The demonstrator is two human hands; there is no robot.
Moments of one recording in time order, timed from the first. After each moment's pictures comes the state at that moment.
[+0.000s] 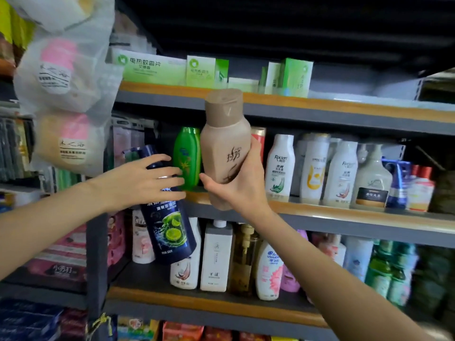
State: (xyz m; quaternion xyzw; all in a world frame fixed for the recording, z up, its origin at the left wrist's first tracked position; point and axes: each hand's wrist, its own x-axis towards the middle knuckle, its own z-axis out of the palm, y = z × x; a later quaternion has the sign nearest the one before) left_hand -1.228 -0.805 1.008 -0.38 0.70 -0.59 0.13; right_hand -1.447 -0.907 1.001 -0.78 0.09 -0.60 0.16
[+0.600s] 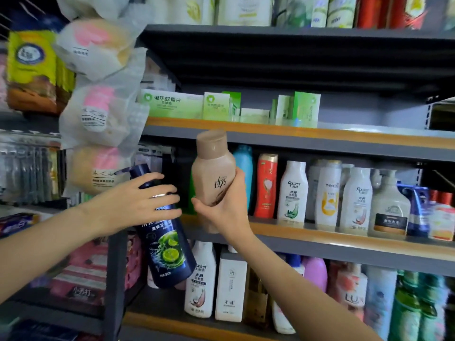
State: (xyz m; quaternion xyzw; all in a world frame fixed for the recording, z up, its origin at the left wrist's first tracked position) left_hand -1.219 -0.759 1.022 -0.43 0.67 -0.59 0.13; right_hand -1.390 -0.896 0.997 -0.76 0.09 -0.59 0.25
